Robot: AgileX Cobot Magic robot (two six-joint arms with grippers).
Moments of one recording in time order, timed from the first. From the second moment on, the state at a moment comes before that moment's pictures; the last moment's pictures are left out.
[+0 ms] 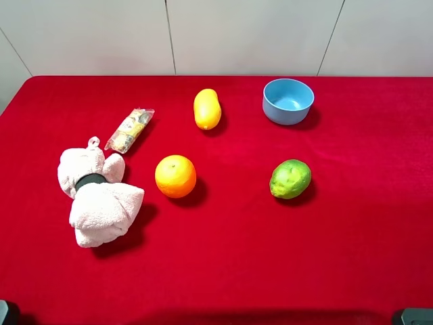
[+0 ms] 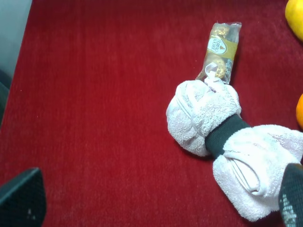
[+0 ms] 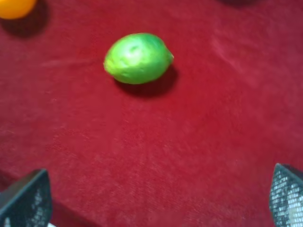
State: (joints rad) left arm -0.08 0.00 -0.49 0.02 1.06 0.00; right arm 0.50 0.56 -0.78 -0.02 1.22 0.02
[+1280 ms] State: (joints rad) left arm -0.08 0.00 -0.49 0.02 1.06 0.00; right arm 0.02 -0.01 -0.50 -0.01 1.02 0.02
